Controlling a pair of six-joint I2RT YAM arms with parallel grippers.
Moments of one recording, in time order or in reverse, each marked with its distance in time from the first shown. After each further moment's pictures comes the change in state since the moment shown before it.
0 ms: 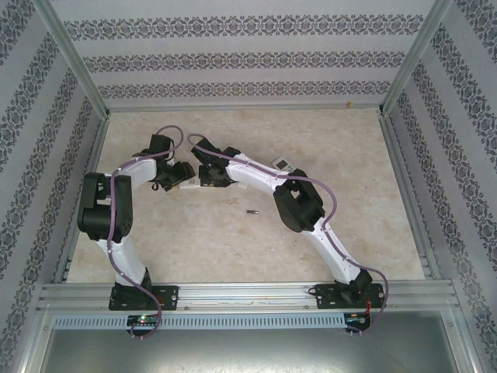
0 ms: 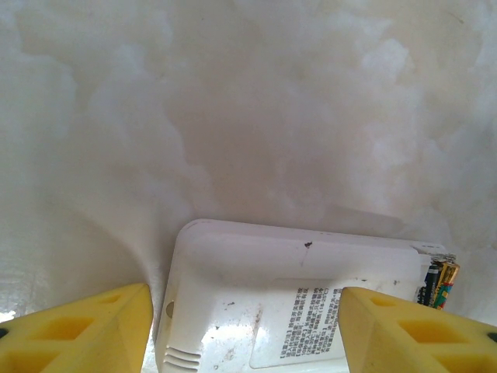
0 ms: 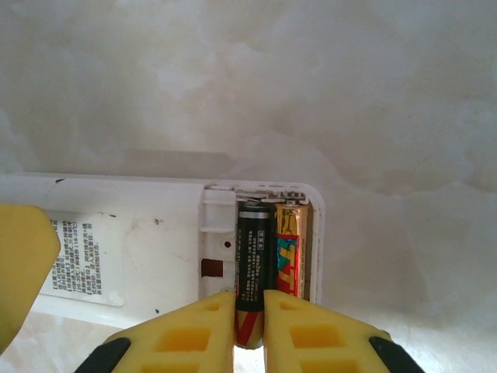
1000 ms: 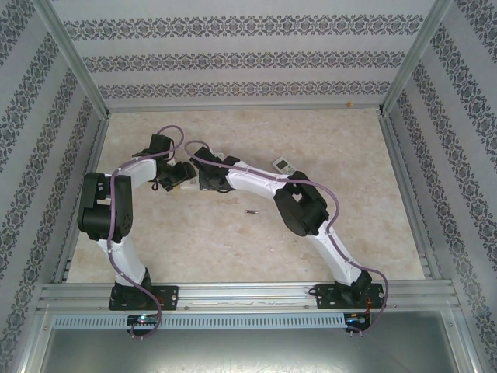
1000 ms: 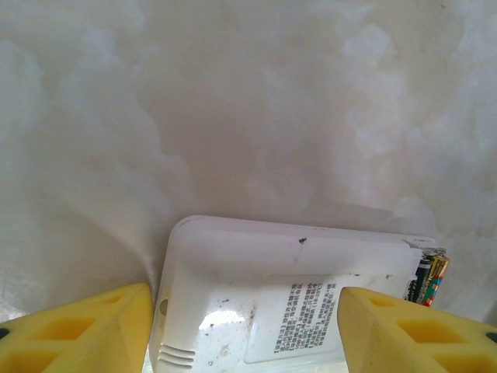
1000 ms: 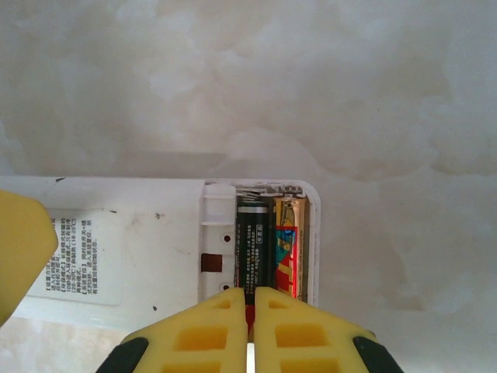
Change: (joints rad) left arm 0.000 0.001 0.000 0.000 0.042 0.008; right arm 0.041 -0.084 -0.188 0.150 0.130 0.027
